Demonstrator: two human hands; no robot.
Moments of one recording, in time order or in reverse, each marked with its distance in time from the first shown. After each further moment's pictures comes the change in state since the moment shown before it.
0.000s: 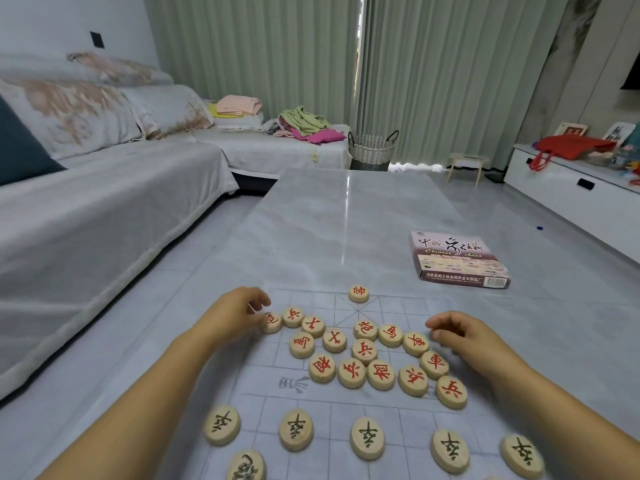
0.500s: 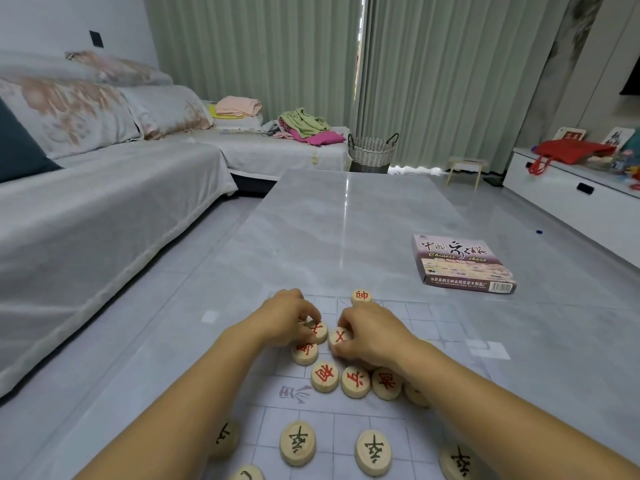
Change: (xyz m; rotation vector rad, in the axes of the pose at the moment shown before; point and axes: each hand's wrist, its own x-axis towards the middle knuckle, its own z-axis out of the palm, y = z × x) left_hand 0.021 0.051 0.024 0.220 -0.197 0.207; right_hand 0.025 -0.073 0.101 -0.921 -0.162 -0.378
